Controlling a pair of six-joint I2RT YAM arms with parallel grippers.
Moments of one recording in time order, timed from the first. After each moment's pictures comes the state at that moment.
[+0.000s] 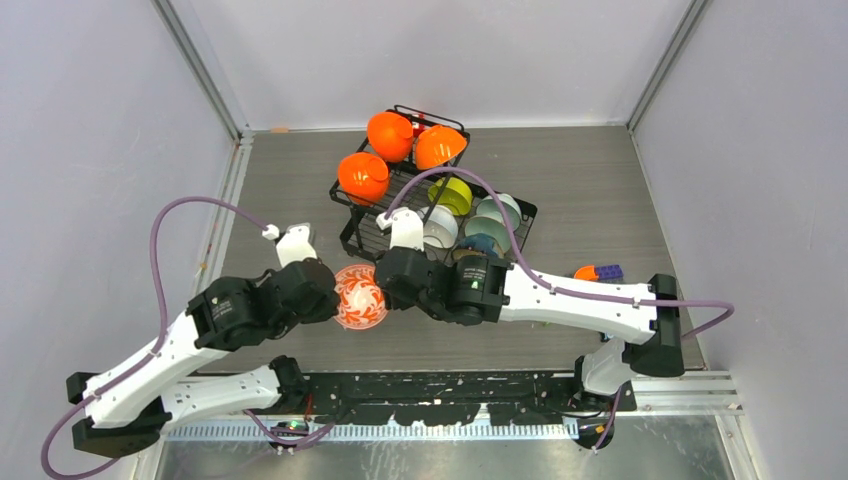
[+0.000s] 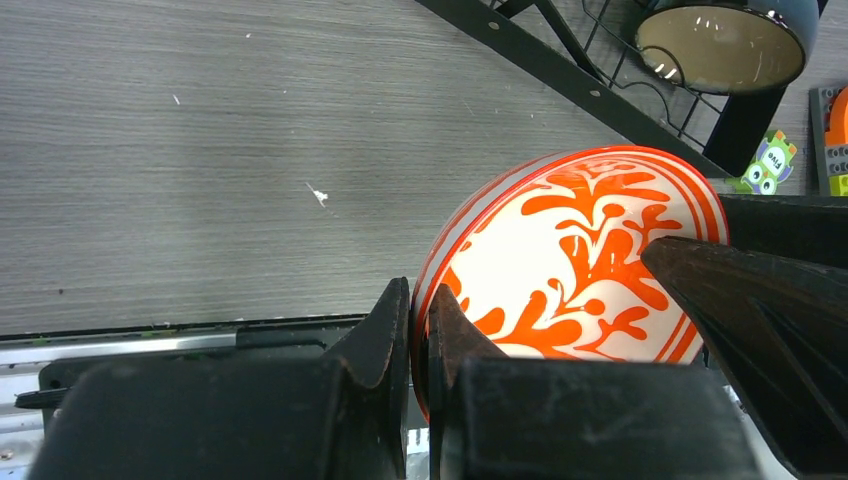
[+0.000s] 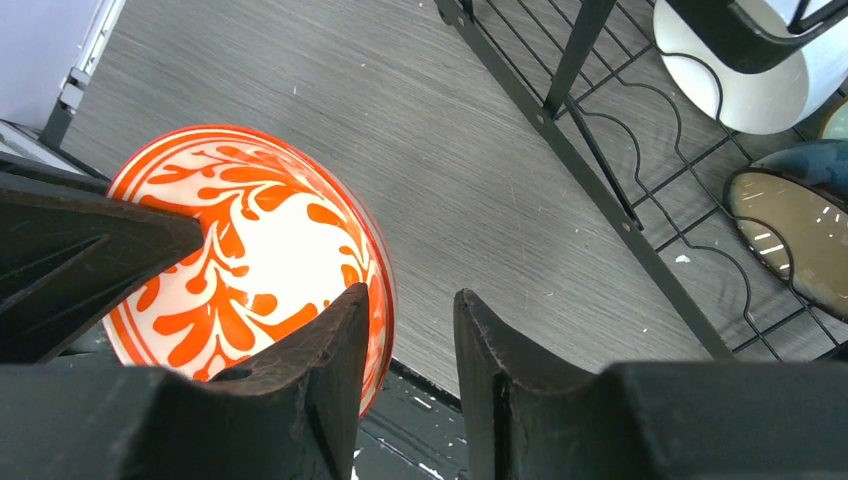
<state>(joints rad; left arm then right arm) -1.07 0.79 1.15 -1.29 -0.52 -1.03 1.35 1.55 1.53 -0.74 0.54 0.71</state>
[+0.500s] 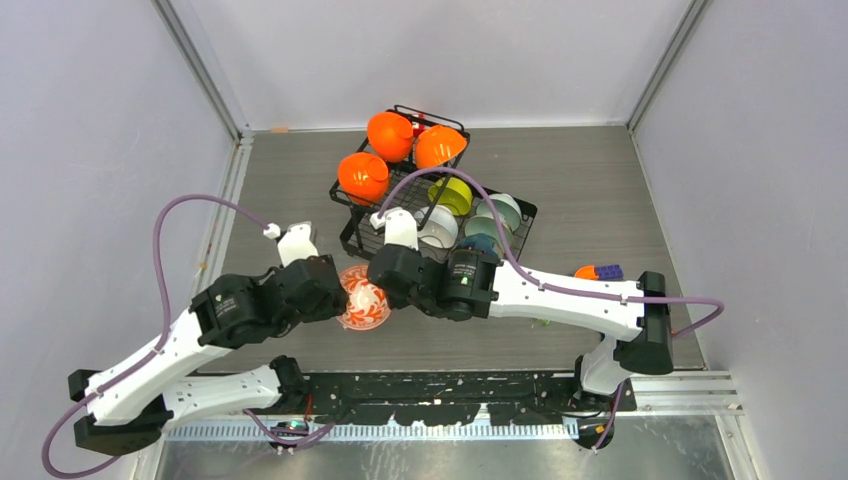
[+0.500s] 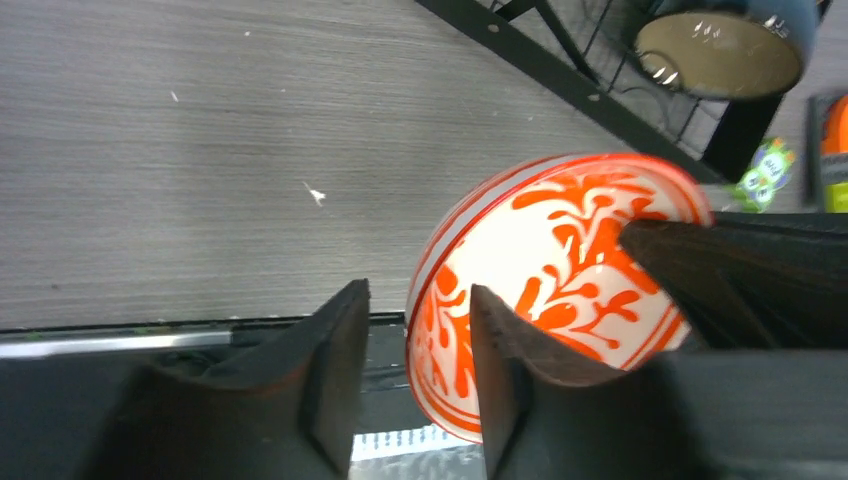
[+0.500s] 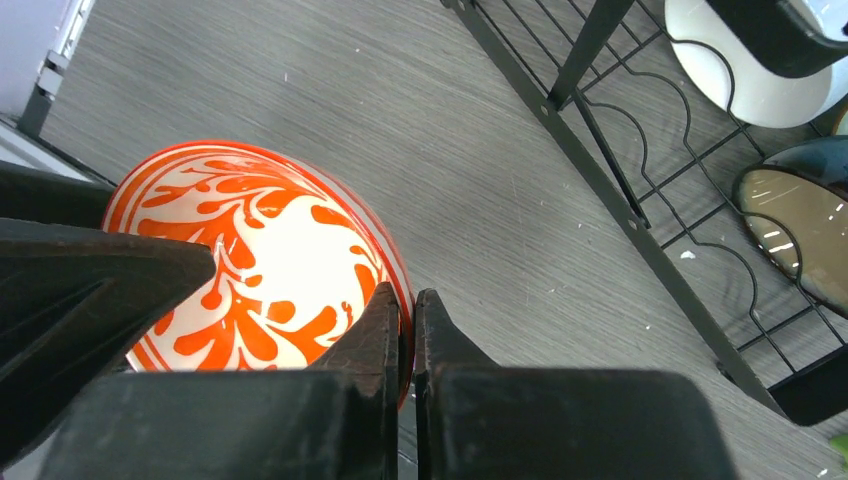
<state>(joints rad) -1.07 0.81 1.15 -1.30 -0.52 -1.05 1.34 1.60 1.56 -0.75 0.50 0.71</state>
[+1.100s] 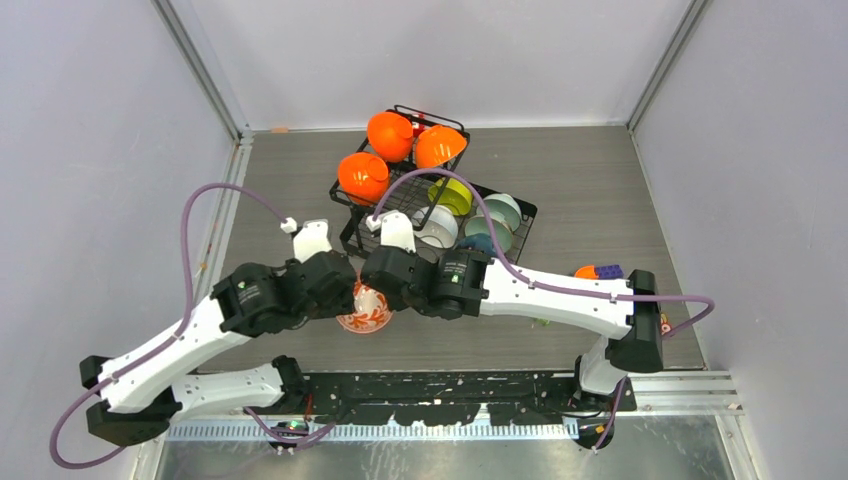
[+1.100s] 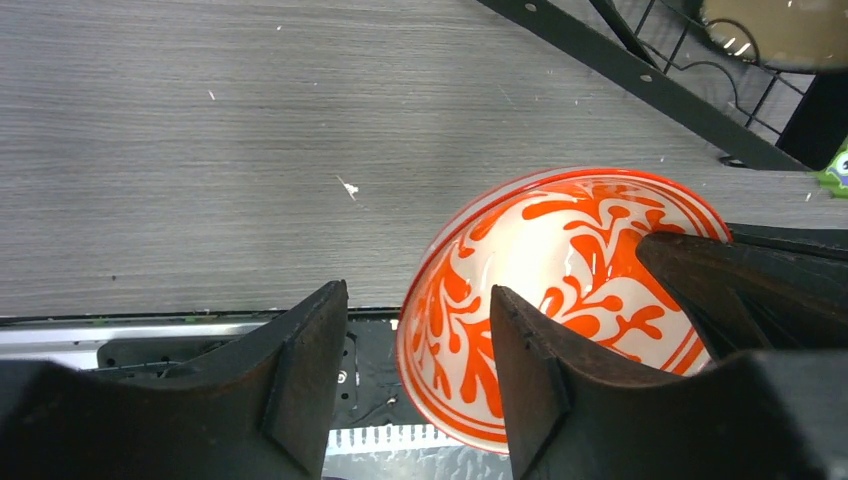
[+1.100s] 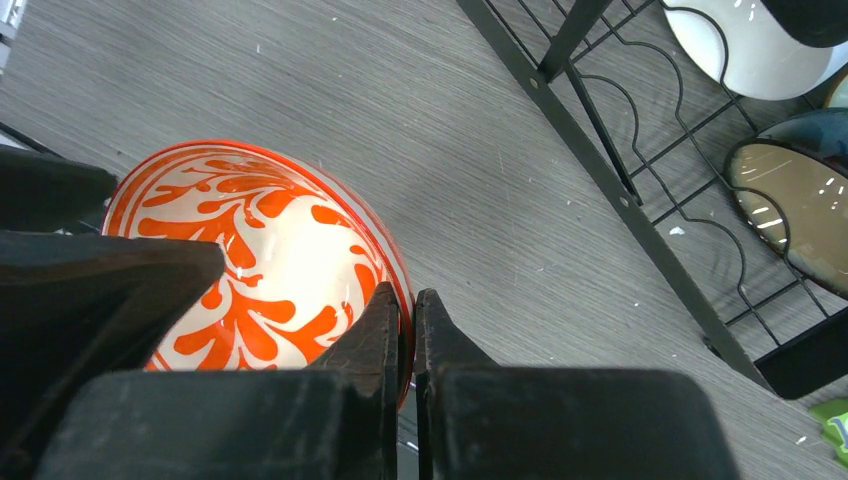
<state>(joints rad) -1.07 0.90 1.20 -1.35 -0.53 -1.01 1.33 1.65 1.62 -0.85 0.50 0.73</state>
